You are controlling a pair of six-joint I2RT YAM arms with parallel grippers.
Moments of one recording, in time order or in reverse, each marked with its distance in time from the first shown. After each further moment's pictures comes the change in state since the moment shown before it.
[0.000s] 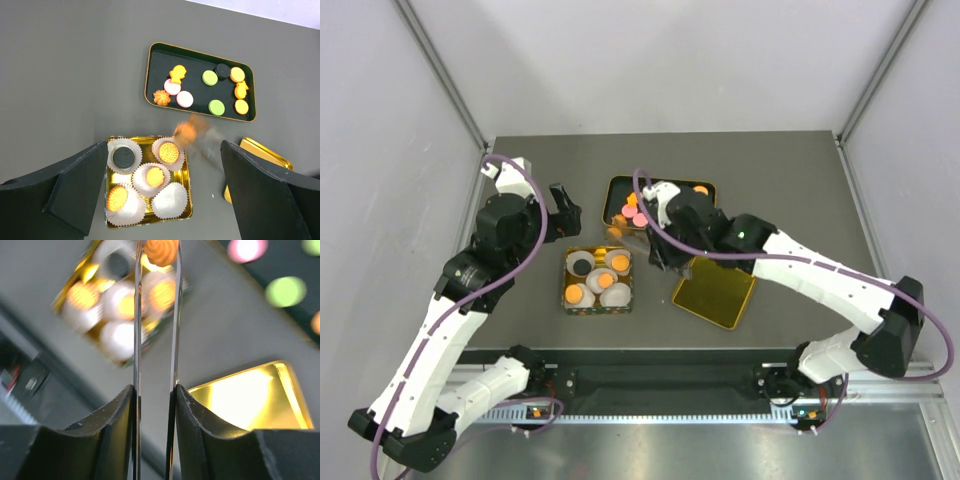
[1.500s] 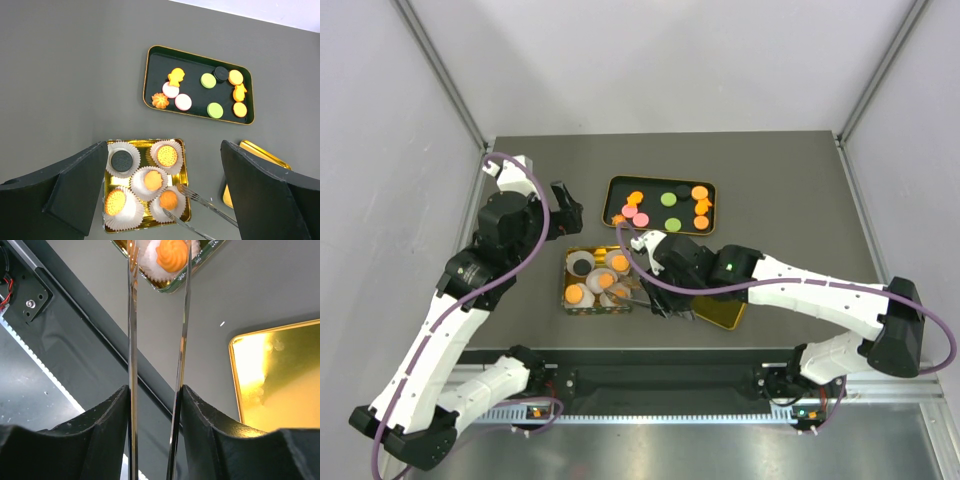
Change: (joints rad) left arm 0.000 0.013 0.000 0.022 0.000 0.000; right arm 0.215 -0.053 -0.166 -0.077 -0.033 0.064
